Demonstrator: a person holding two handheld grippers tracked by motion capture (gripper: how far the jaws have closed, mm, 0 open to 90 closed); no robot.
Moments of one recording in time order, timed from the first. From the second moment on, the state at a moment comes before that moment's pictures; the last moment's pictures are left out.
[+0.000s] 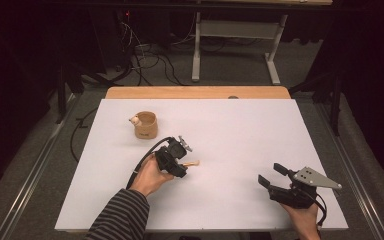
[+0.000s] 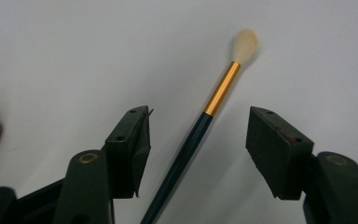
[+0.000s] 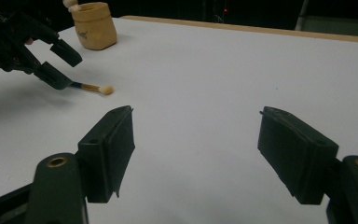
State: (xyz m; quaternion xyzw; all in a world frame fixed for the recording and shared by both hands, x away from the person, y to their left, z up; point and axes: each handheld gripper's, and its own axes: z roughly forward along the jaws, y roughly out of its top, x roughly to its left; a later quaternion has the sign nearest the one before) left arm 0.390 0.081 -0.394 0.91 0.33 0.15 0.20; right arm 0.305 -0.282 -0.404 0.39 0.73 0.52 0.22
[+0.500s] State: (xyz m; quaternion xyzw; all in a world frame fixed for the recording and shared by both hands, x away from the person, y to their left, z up) left arm 0.398 0.076 -0.398 0.92 0.33 0.13 0.17; right arm 0.305 -0.282 -0.404 0.38 0.73 0.51 0.22
